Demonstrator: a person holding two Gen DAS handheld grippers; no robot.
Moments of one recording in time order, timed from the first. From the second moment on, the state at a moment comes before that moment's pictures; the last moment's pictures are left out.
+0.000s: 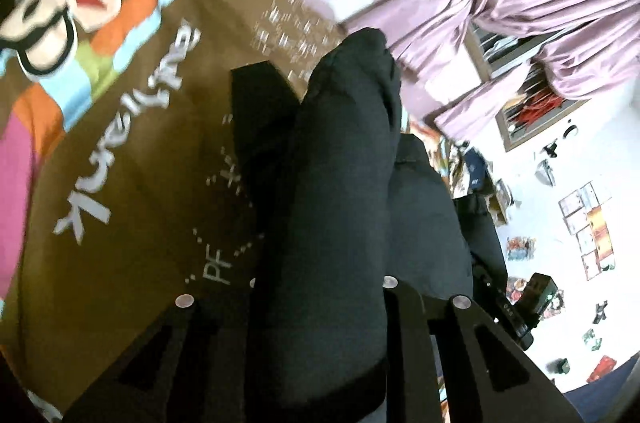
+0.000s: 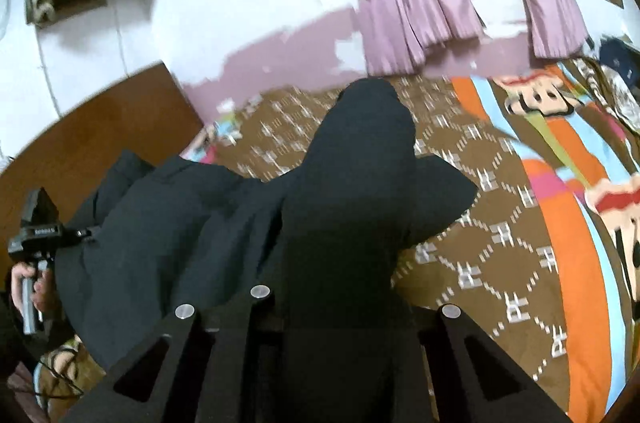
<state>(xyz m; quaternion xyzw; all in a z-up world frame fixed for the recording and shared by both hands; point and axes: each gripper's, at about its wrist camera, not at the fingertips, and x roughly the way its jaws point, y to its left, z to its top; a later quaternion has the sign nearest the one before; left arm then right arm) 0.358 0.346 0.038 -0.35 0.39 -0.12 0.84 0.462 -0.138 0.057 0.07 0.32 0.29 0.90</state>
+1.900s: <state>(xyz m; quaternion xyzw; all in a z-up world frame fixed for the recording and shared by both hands) 0.172 0.192 0.105 -0.03 0.19 0.12 0.97 0.257 -0.100 0.091 0.03 0.21 0.28 0.94</state>
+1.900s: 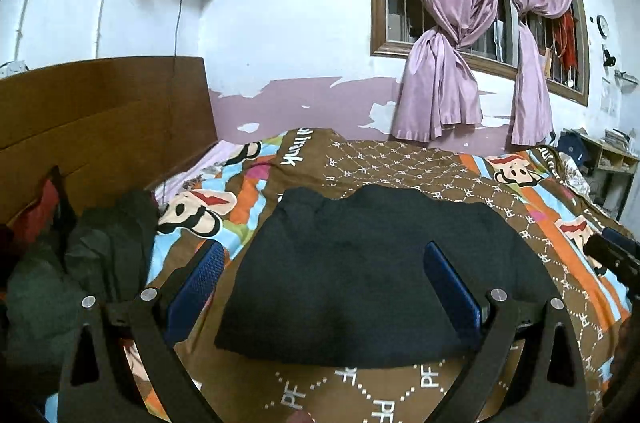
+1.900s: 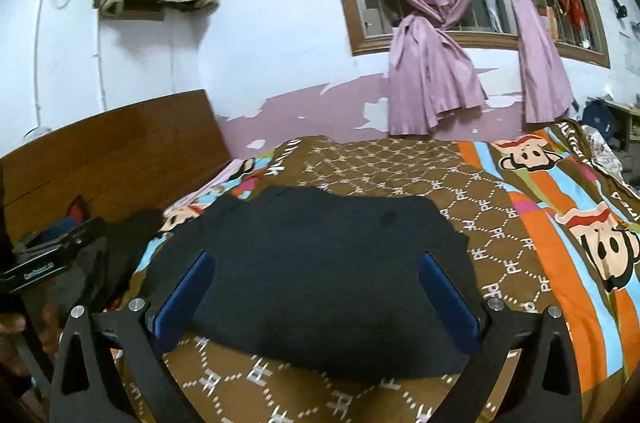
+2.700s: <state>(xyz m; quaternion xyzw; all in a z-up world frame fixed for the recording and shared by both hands) 0.121 0.182 0.031 -0.03 0.22 0.06 0.97 0.200 -0.072 0.021 -0.05 0.26 0.29 0.92</state>
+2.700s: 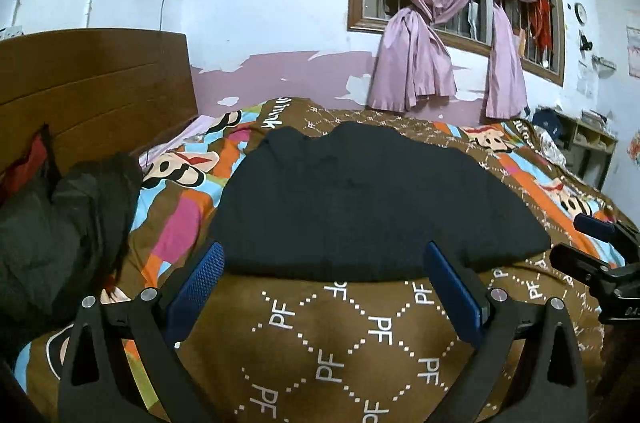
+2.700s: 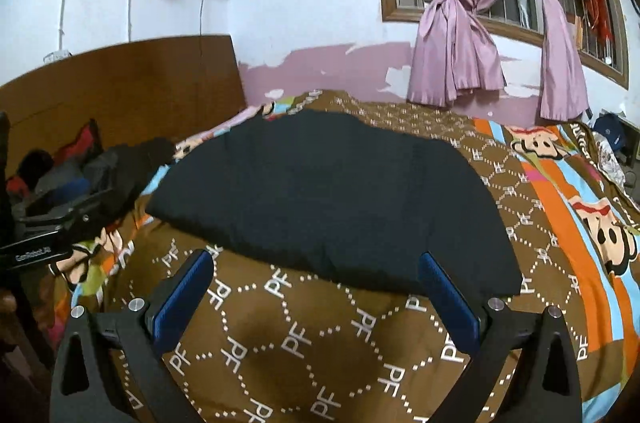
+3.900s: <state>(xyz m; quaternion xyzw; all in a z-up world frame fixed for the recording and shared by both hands) 0.118 0.184 0.016 -0.01 0.23 0.06 0.97 0.209 -0.081 0.014 -0.03 0.28 0.27 0.92</state>
